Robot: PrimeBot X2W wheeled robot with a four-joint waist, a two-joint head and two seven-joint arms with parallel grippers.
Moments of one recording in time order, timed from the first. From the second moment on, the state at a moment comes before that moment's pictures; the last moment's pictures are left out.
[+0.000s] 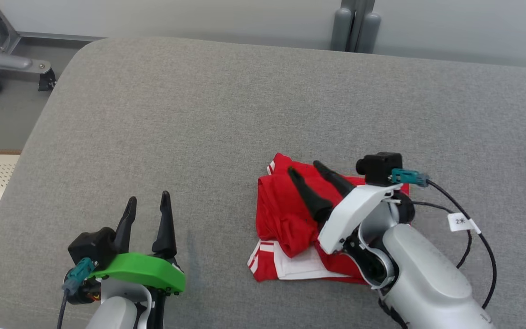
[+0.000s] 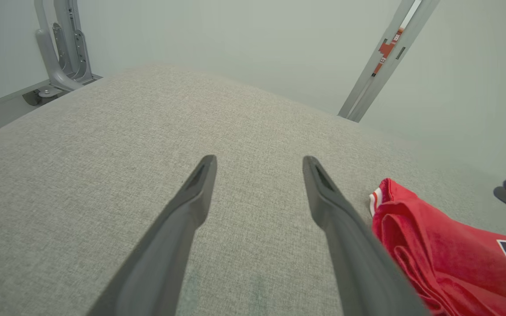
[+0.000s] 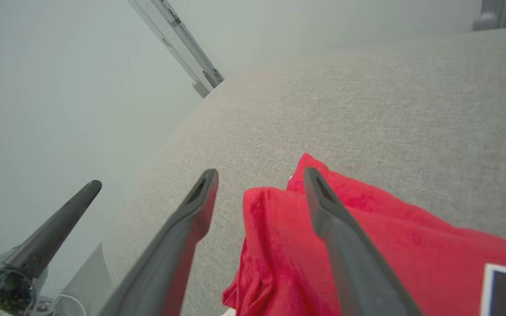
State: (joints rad) left arm -0.19 0.16 -0.34 0.31 -0.61 0.09 -0.26; right arm -0.45 -0.05 0.47 0.44 0.65 0.13 0.04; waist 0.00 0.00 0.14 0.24
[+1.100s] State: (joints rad) left arm -0.22 0.13 -0.31 0.33 -0.58 0.06 -0.26; right arm -0.31 -0.14 0.58 0.42 0.32 0.13 0.10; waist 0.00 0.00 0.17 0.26
